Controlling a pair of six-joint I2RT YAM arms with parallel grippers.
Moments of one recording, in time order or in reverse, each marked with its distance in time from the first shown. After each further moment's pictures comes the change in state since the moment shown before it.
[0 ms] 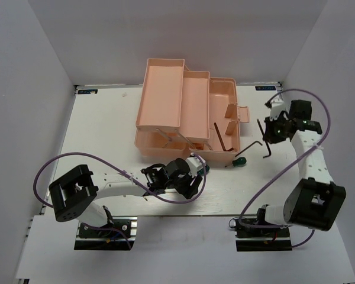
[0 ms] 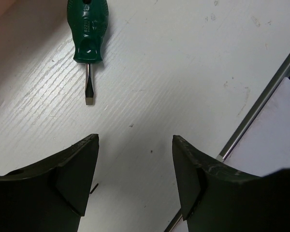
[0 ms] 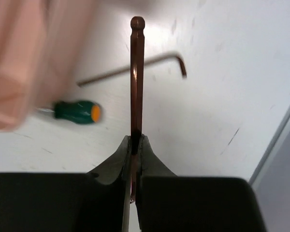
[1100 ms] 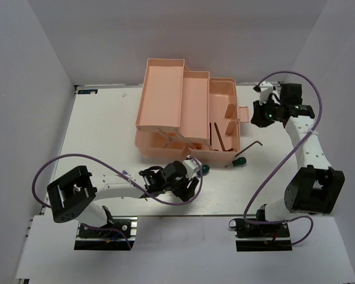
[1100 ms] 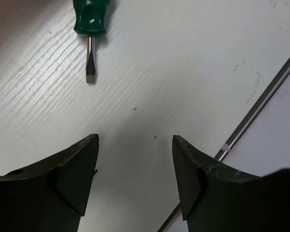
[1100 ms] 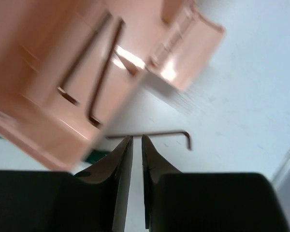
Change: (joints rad) left arm 0.000 -0.014 -0.044 0.002 0.001 -0.037; right arm 0.148 0.107 0.300 0.021 -0.168 0.105
